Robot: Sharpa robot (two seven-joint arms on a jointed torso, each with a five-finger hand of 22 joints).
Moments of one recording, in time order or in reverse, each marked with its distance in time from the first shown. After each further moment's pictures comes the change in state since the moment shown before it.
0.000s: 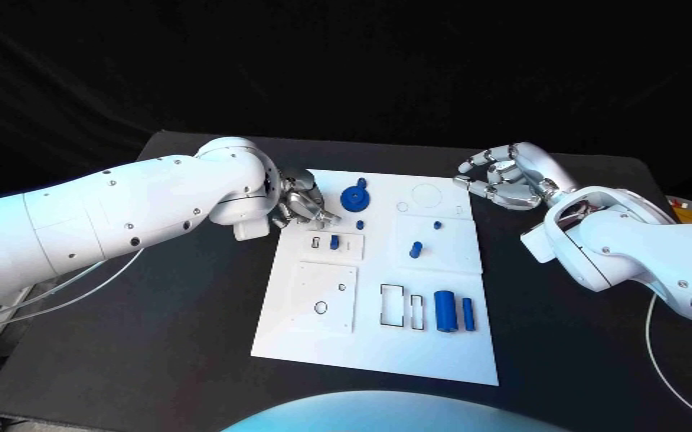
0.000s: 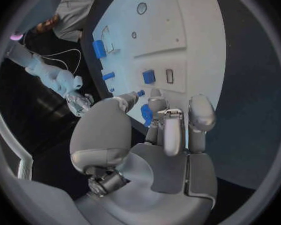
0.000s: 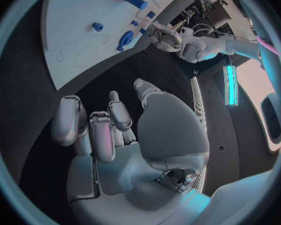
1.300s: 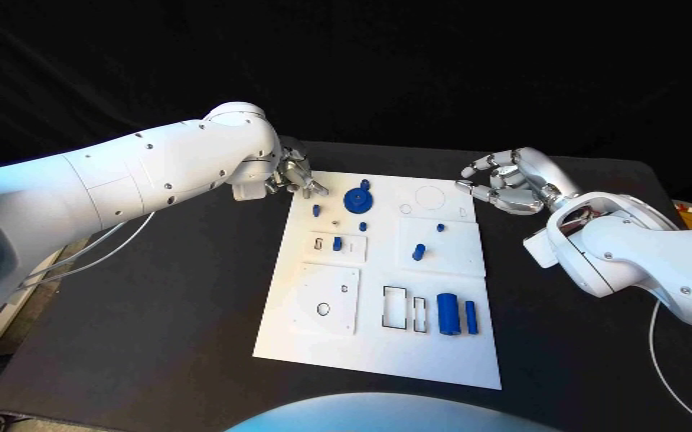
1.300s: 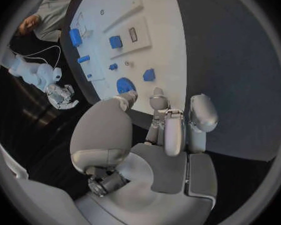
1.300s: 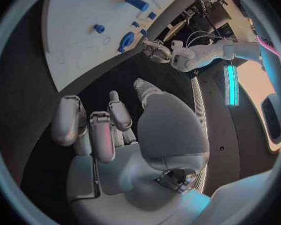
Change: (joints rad) left arm 0.087 0.134 -0.035 -0.279 -0.107 0.112 0.006; left_hand 0.016 0.002 -0.052 0.002 0.000 0.009 0.020 -0.062 -0.060 -0.003 0.017 -0.008 -0.020 -0.003 0.010 0.000 0.000 0.000 0.002 0.018 0.000 0.001; right arm -0.006 0.006 0.000 -0.007 0.000 0.000 0.000; right_hand 0.000 0.000 -0.004 0.004 0.000 0.000 0.000 0.004 0.001 0.000 0.000 0.000 0.000 0.000 0.000 0.000 0.000 0.000 0.000 0.000 0.000 0.000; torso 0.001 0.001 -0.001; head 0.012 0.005
